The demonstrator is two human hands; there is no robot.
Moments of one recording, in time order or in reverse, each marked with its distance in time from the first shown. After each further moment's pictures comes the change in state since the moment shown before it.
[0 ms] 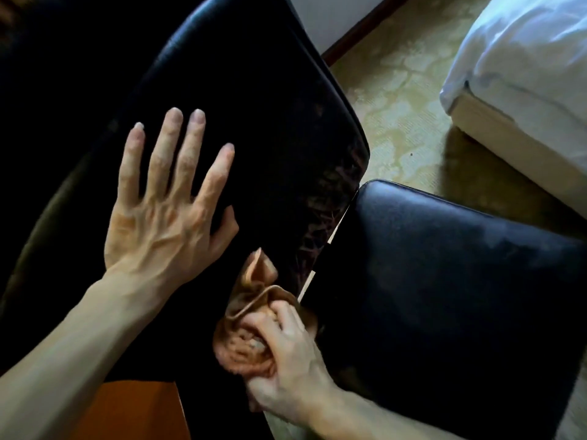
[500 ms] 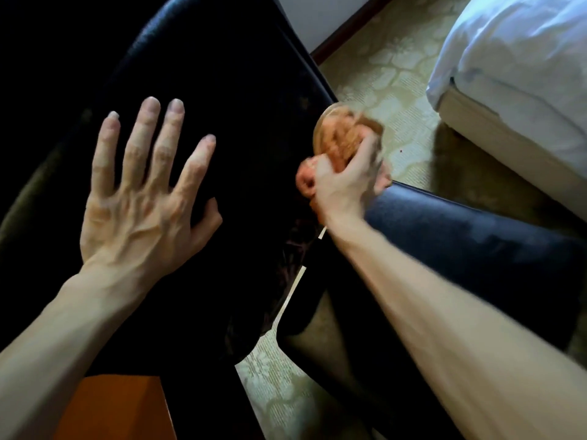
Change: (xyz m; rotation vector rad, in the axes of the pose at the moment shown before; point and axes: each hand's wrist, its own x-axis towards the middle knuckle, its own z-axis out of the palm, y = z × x) left_hand 0.005 0.000 0.009 0.003 0.065 -0.006; right_hand 0.160 0.036 -0.134 0.065 0.825 0.452
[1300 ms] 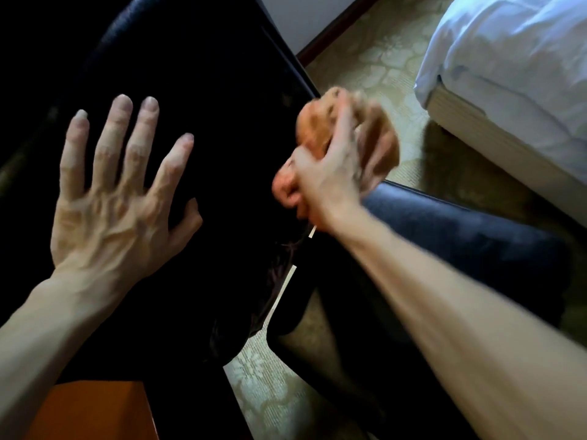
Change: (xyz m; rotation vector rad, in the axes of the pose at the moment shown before) left_hand 0.002 -0.001 0.010 -0.054 0.044 -0.012; right_hand 0.011 -0.017 -0.022 -0.010 -0.230 -0.139
